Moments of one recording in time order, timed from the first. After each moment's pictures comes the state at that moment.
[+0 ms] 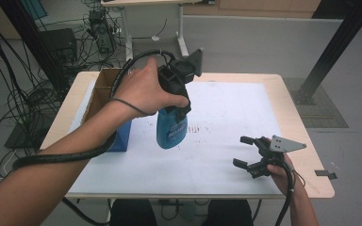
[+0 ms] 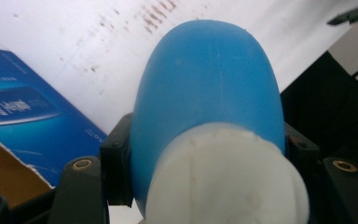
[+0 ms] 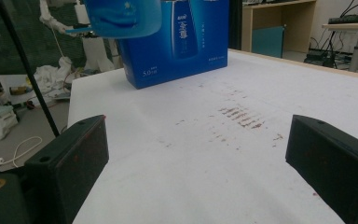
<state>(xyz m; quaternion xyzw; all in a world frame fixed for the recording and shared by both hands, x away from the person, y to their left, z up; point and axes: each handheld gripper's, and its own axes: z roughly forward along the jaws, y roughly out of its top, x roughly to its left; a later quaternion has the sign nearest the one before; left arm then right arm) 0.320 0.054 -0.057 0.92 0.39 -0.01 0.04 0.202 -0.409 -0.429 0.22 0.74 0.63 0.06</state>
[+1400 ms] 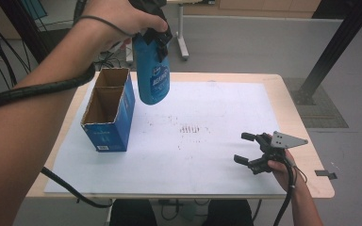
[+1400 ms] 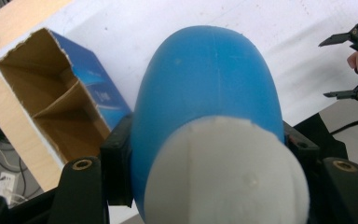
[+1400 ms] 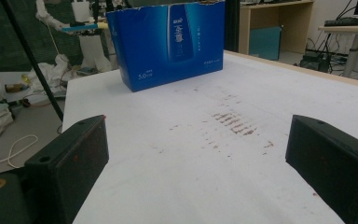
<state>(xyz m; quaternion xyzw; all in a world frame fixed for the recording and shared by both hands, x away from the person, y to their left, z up) 0.368 0.117 0.048 0.85 0.52 0.01 0.08 0.209 -0.410 -0.417 0.22 0.75 0.62 0.07</state>
